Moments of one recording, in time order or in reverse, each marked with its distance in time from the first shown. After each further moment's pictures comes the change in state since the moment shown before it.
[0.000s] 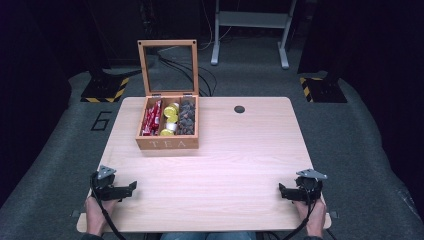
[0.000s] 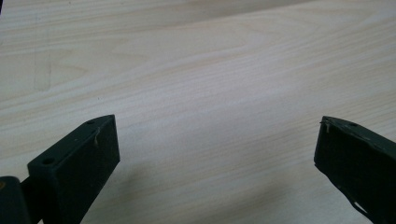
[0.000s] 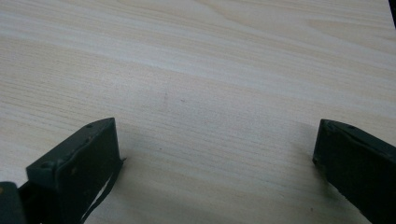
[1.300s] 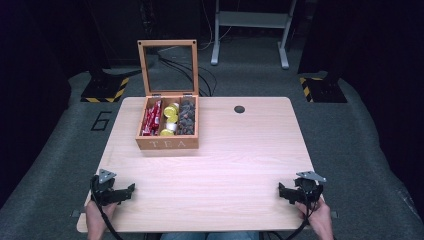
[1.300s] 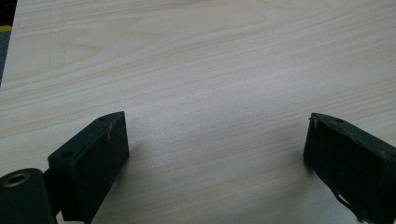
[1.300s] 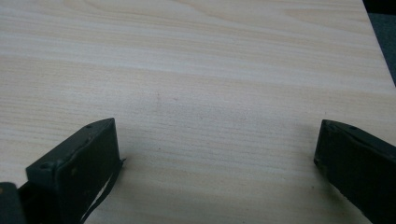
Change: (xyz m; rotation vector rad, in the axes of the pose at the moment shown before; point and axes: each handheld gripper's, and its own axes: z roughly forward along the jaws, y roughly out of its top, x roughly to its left) left arm 0.001 -0.016 0.003 0.017 0.069 0.014; right arm 0.011 -0.004 -0.002 -0.013 -0.083 0.101
